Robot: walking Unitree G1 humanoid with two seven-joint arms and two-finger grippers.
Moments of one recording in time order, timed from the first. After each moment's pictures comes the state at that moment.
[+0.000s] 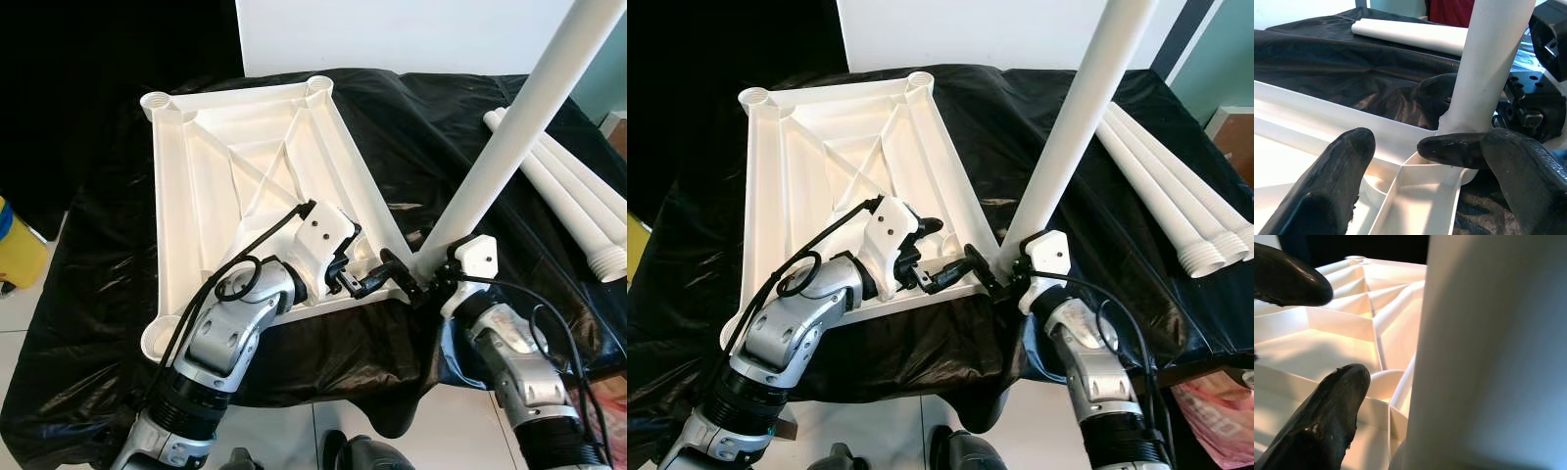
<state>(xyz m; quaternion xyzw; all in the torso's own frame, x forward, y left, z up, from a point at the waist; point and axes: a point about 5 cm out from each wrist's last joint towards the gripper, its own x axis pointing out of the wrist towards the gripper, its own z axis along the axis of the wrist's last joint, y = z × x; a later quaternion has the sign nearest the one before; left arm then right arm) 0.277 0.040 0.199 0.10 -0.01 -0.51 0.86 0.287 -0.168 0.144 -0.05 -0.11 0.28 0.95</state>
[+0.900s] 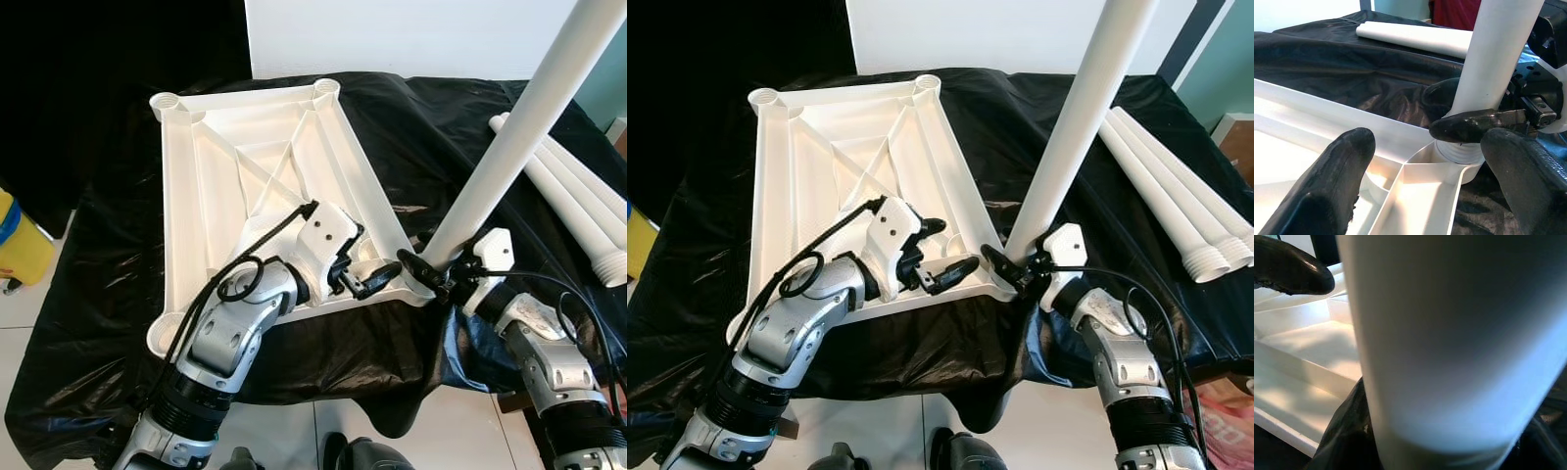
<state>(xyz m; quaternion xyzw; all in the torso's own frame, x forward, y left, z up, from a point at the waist) 0.276 0.037 0.199 0.09 -0.01 -0.51 0.86 0.291 -0.190 0.144 -0.06 -0.08 0.33 0.94</state>
